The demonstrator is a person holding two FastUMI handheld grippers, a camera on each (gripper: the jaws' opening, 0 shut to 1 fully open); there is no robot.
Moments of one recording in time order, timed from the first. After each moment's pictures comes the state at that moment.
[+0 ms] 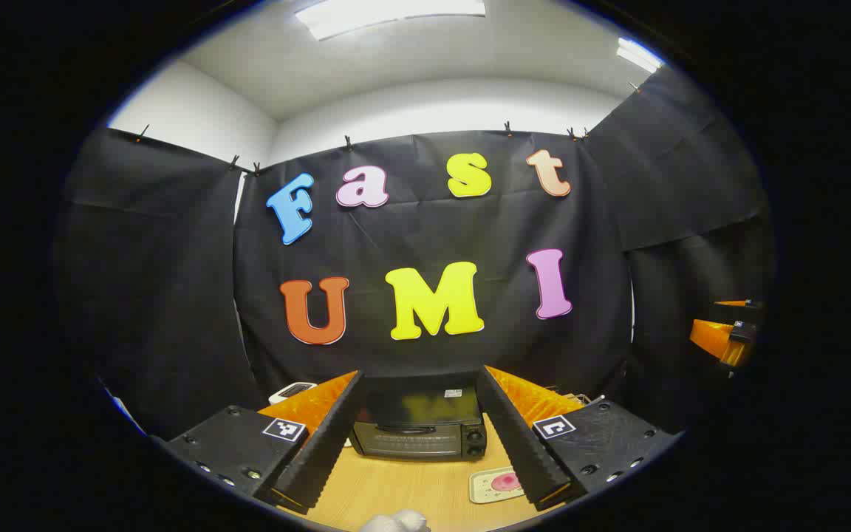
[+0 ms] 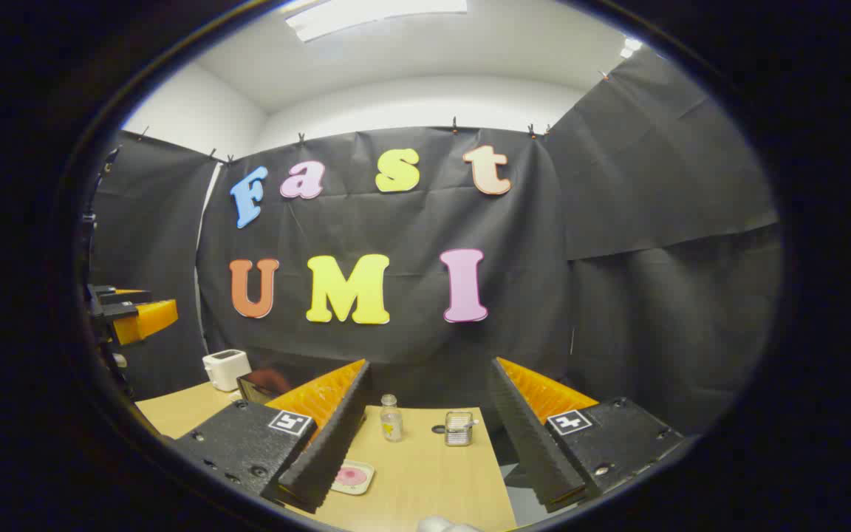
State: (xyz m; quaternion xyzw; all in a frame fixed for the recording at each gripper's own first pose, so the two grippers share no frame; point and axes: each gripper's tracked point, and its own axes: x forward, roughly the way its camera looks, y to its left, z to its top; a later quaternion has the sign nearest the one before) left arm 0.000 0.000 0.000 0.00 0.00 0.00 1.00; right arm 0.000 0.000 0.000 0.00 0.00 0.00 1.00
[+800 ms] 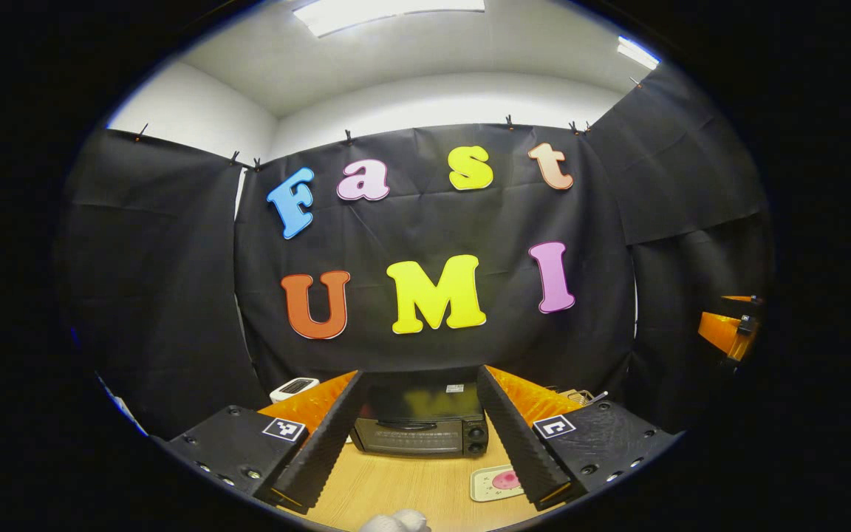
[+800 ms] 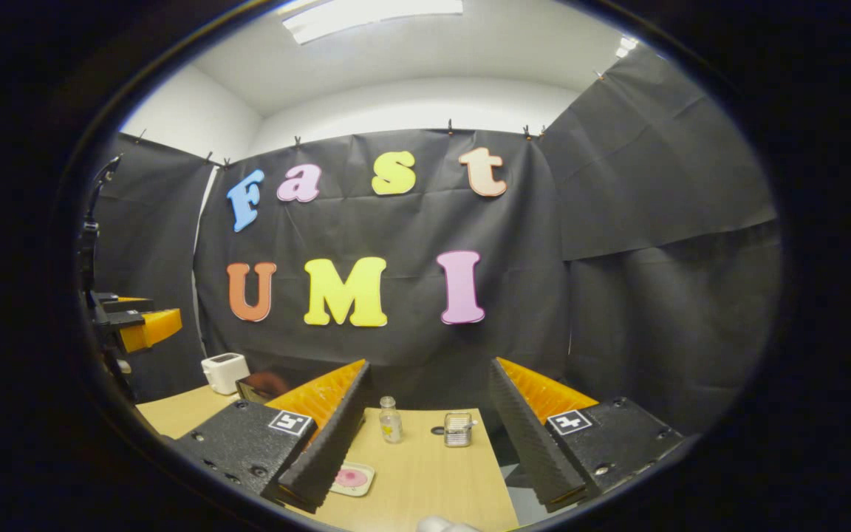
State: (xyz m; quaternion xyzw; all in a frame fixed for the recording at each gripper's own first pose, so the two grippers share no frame) left arm 0.002 0.001 -0.003 0.00 0.00 0.01 1.00; right arm -0.002 0.002 0.005 0.00 -0.01 -0.01 1.00
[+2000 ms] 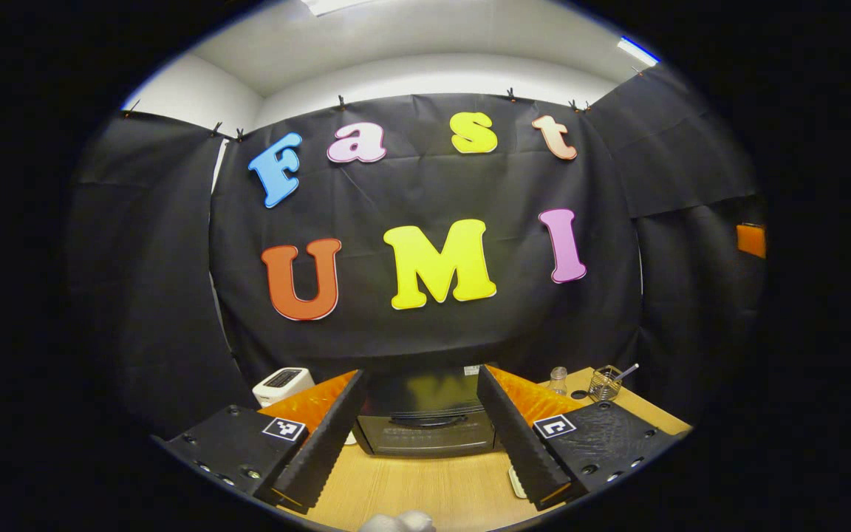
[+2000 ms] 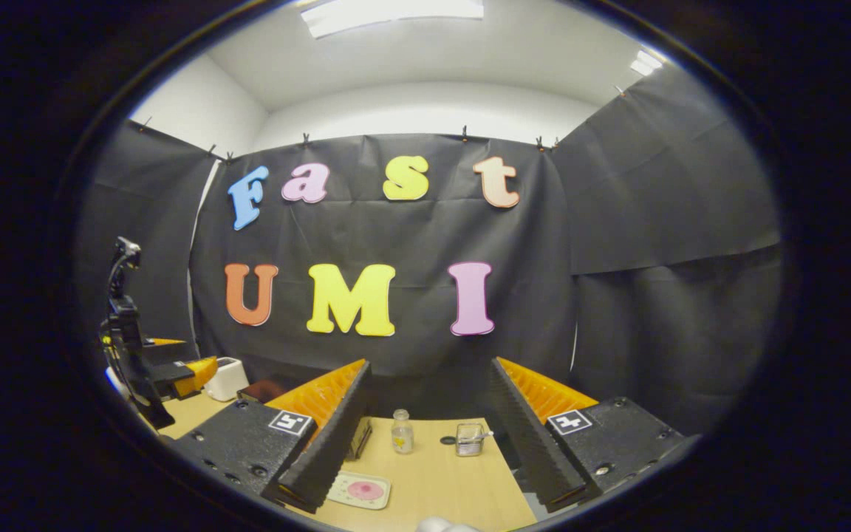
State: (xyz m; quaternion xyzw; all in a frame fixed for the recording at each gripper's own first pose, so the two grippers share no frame) left arm 0.117 0.053 -0.102 0.00 0.04 -0.04 1.00; right arm 0.018 0.070 0.026 -0.02 -0.01 -0.02 1.00
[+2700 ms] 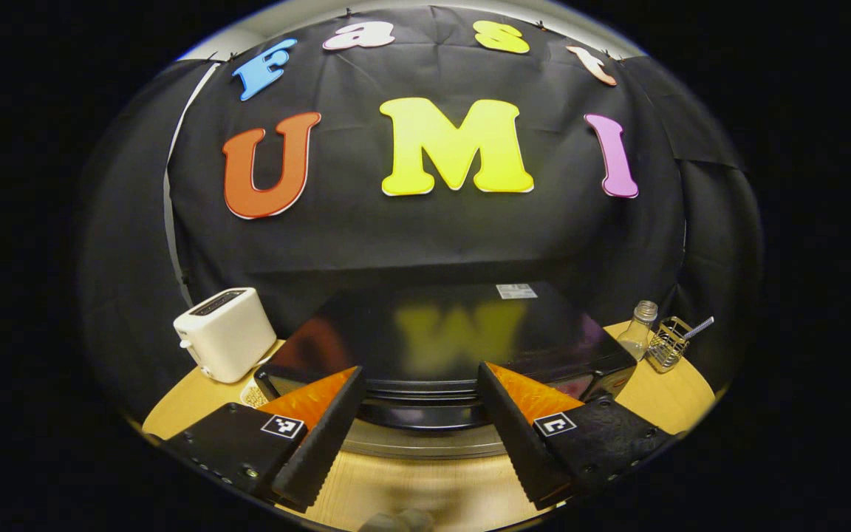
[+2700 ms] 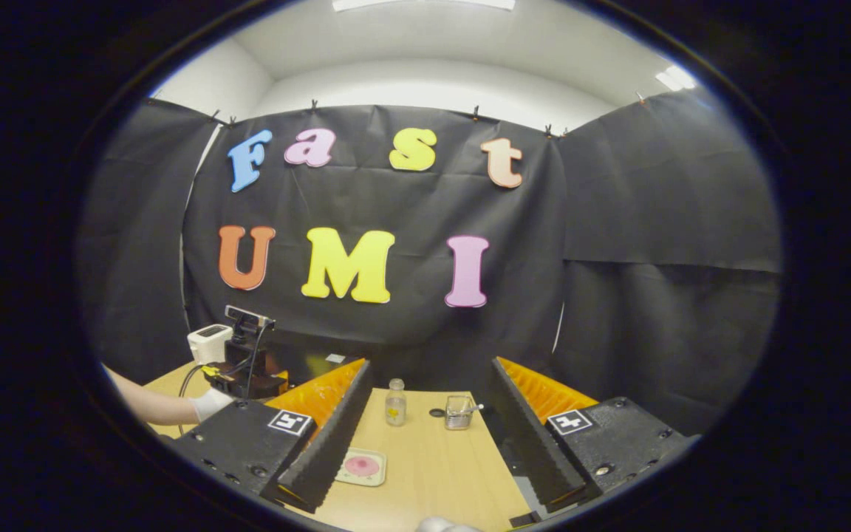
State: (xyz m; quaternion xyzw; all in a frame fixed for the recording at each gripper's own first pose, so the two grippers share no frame) left arm 0.275 0.041 -0.298 -0.04 0.17 -0.04 0.98; right arm -0.007 0.098 0.005 -0.06 0.06 -0.06 0.99
